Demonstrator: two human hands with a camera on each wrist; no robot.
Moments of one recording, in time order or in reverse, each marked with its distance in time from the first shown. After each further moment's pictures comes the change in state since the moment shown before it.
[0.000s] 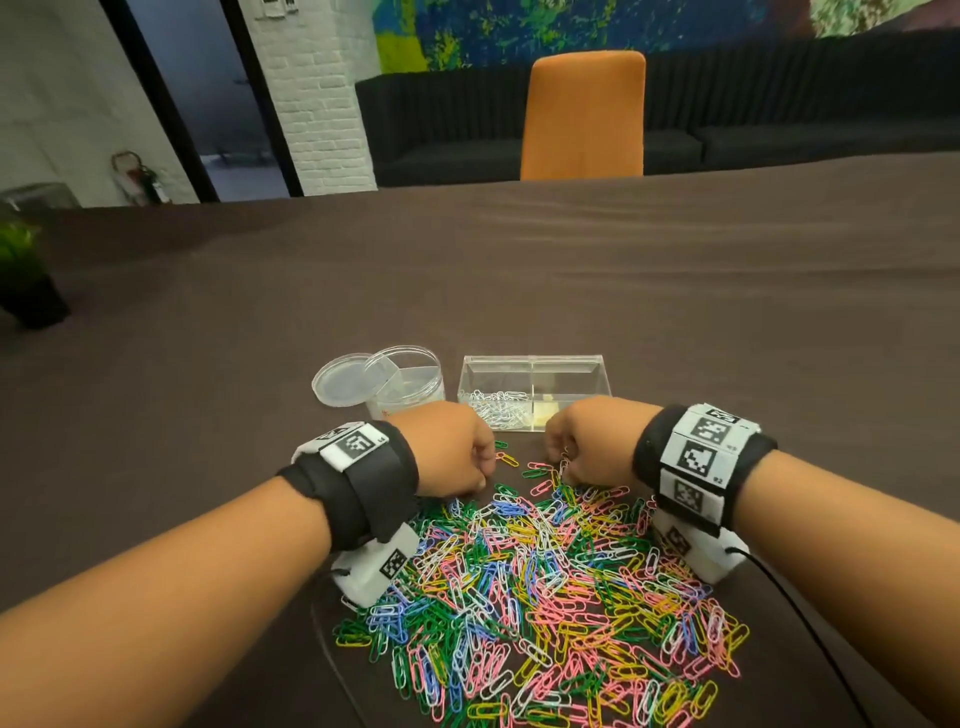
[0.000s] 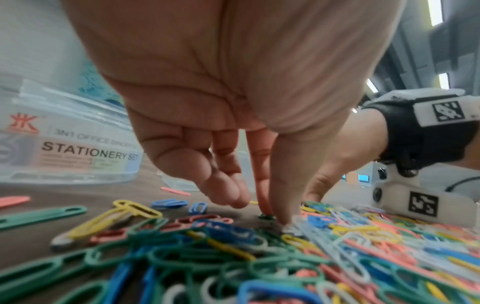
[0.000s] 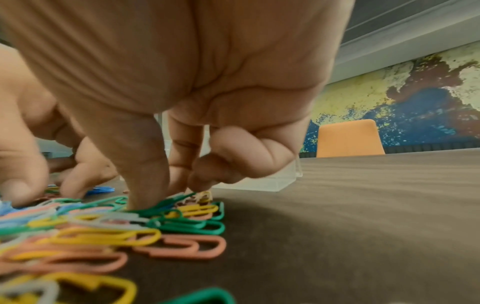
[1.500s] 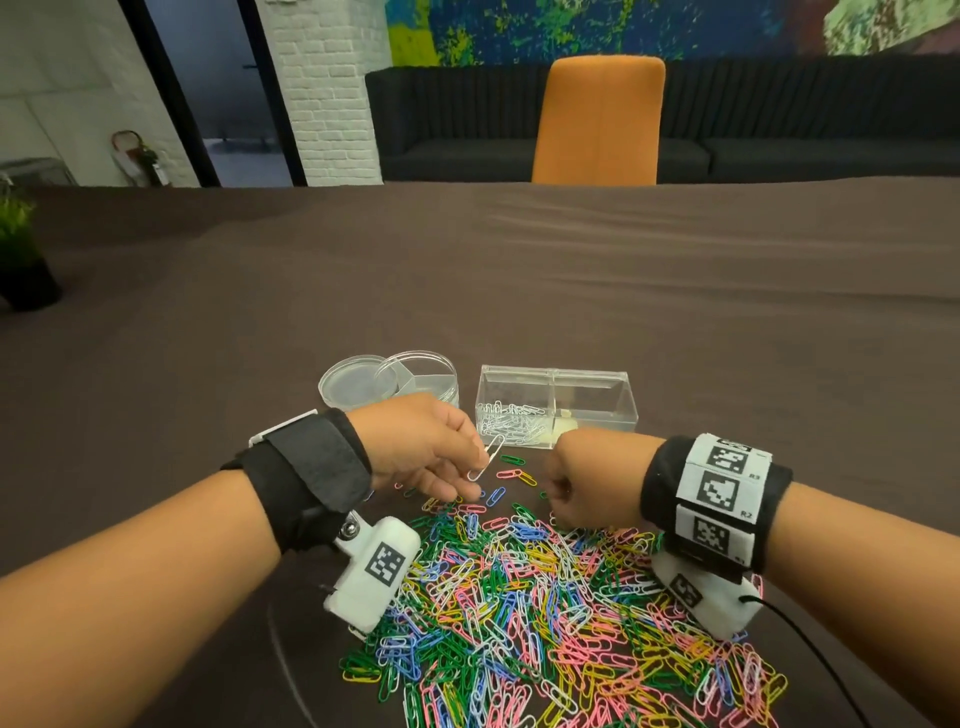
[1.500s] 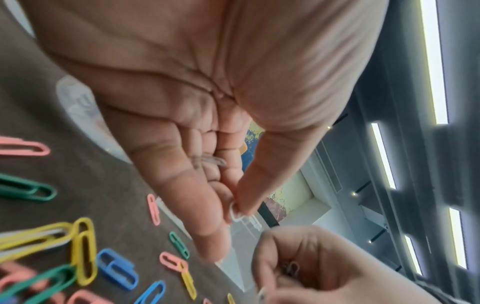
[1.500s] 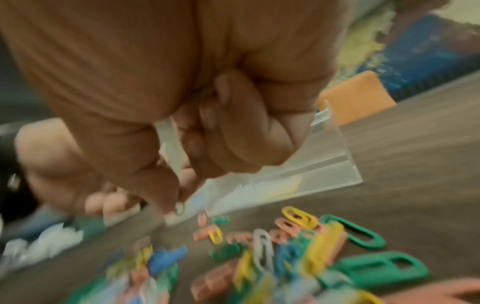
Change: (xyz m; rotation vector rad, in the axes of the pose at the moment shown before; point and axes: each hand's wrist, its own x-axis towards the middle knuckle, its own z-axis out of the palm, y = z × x) left_hand -0.008 -0.040 -0.011 -1.117 -0.136 -0.200; right_hand 0.003 -0.031 0.000 -0.137 -0.038 -0.145
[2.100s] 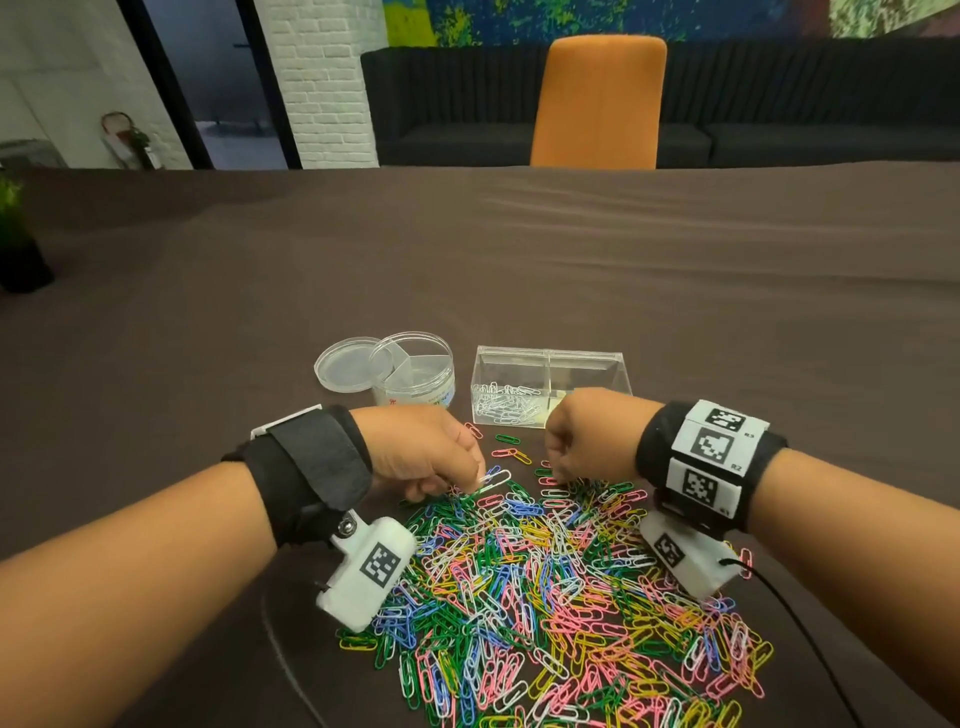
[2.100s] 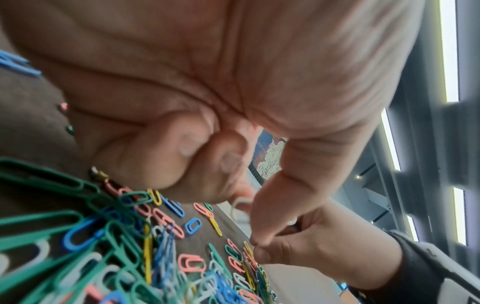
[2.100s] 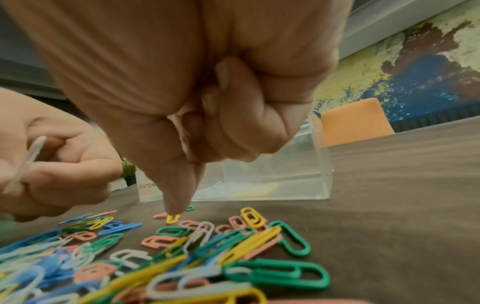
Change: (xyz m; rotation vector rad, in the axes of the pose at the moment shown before) left_hand -0.002 -0.013 0.011 0.294 -0.142 -0.007; right_hand 0.007 0.013 -0.005 0.136 0.071 0.106
